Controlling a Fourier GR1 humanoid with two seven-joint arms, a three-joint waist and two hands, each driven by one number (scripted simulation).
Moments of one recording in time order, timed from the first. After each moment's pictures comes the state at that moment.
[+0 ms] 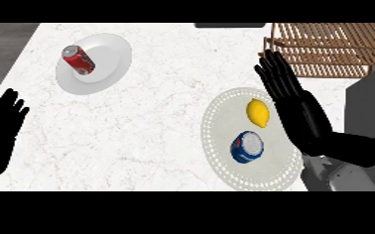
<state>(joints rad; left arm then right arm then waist) 0.06 0.57 0.02 -1.56 0.41 0.30 0.19 -0.24 -0.35 0.34 -1.71 -0.46 -0.14 -0.13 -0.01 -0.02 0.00</state>
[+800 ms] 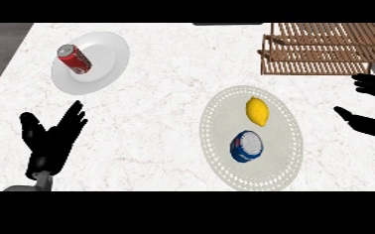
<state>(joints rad) 0.00 0.41 -0.14 -1.40 0.39 0.18 0.22 -0.12 -0.72 0.03 -1.31 -0.23 -0.16 -0.10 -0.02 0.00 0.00</state>
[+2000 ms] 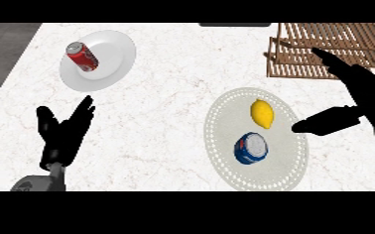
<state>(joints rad) -0.06 0.34 -0.12 -1.34 0.33 0.14 0.20 -0.38 -0.77 0.30 -1.73 -0.02 -0.02 0.79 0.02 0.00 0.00</state>
